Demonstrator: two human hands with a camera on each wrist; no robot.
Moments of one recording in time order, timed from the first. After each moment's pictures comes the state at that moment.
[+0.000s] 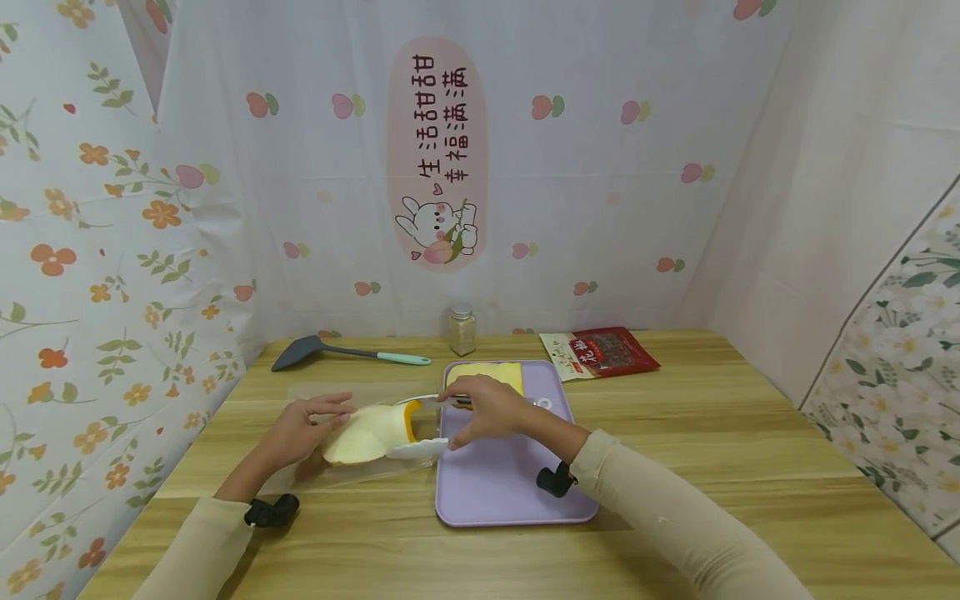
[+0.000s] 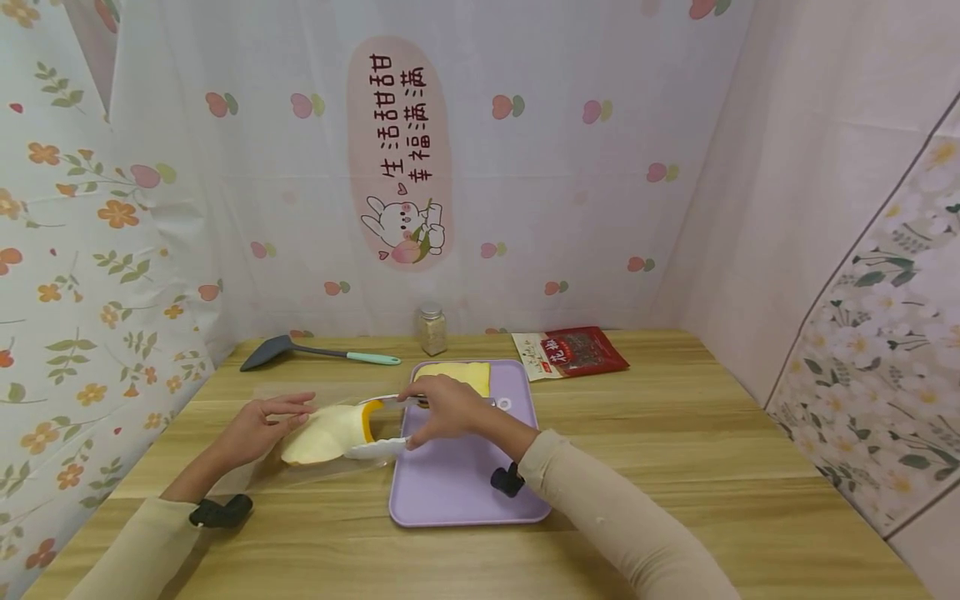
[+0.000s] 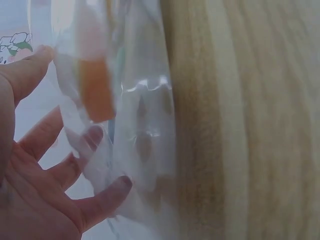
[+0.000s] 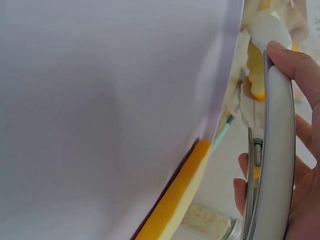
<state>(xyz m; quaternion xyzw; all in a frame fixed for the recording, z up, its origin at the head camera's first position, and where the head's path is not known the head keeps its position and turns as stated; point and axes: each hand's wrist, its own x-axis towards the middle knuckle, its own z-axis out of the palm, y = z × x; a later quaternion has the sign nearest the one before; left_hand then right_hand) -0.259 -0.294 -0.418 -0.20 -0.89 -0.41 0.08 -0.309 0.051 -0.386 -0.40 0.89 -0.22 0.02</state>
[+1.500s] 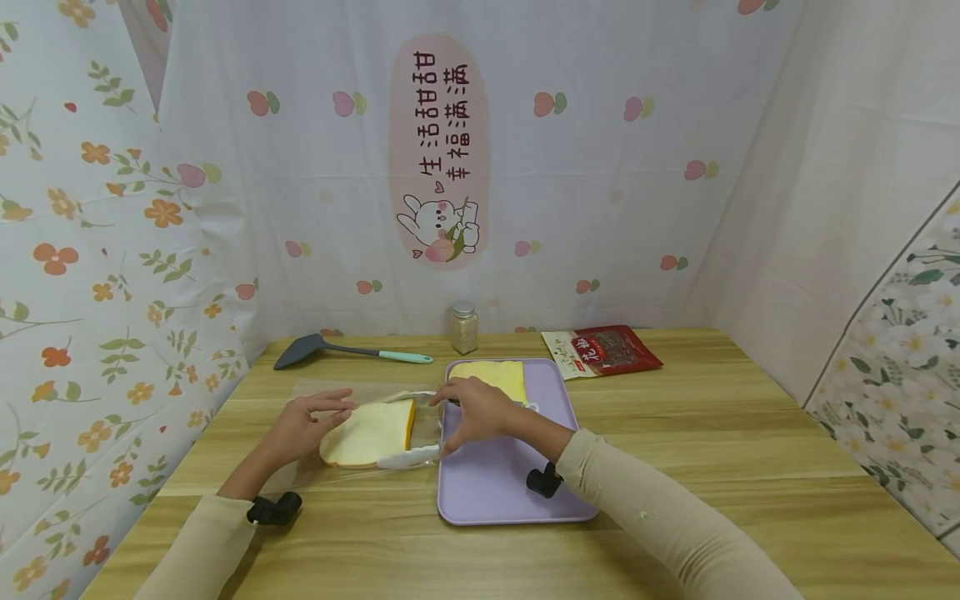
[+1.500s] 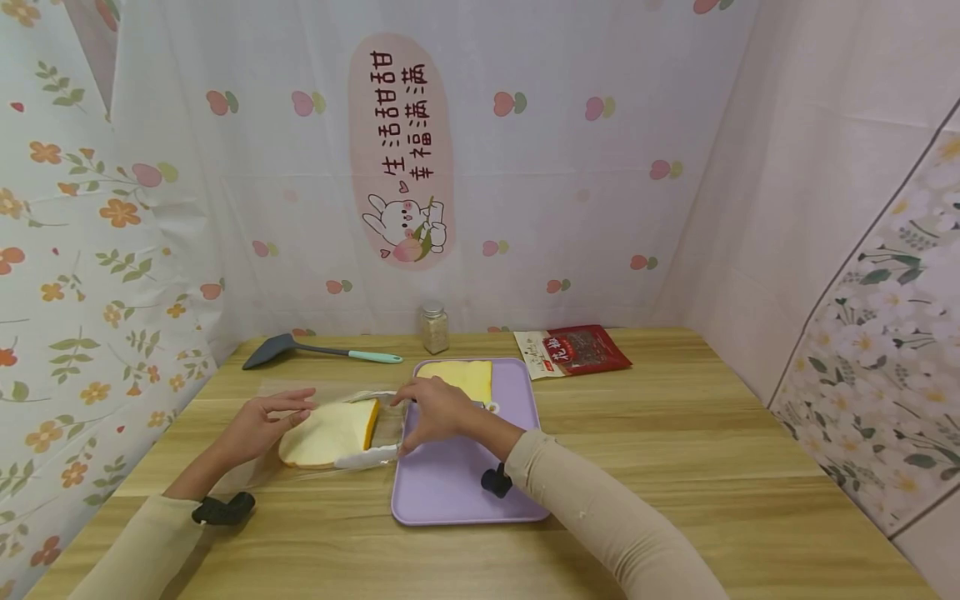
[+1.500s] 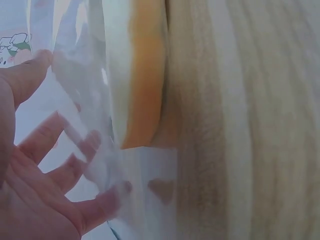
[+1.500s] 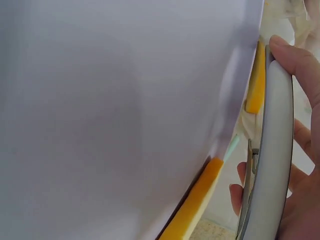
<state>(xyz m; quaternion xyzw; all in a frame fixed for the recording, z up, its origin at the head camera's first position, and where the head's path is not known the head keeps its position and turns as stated) -0.263 -0.296 -0.421 -0.20 -0.89 -0.40 0.10 -0.310 0.031 -0.398 -0.39 0.90 -0.18 0.01</state>
